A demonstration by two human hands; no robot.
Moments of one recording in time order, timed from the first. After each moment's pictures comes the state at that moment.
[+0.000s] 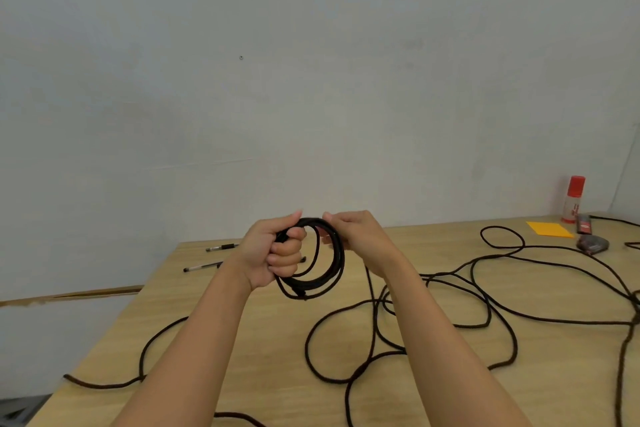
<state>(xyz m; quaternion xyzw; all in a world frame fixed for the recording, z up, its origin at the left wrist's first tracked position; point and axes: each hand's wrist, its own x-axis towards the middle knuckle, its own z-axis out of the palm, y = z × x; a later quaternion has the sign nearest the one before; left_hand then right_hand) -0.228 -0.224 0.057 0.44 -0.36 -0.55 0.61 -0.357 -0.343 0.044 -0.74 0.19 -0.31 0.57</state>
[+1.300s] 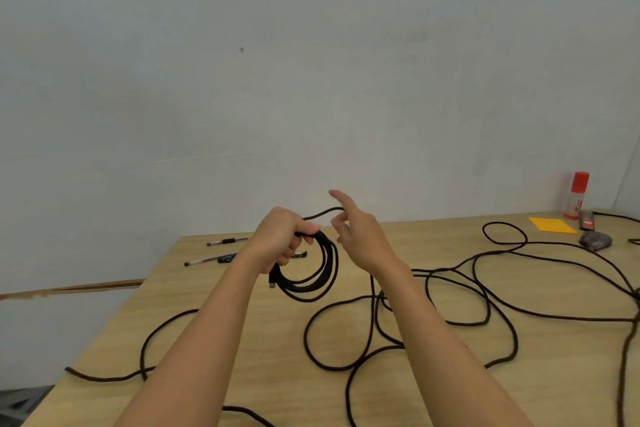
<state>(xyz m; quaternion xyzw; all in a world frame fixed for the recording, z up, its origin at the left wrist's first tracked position) -0.241 -0.235 0.066 0.72 -0.38 -0.30 0.50 -0.357 -0.337 0.037 -0.85 0.25 -0.34 0.32</state>
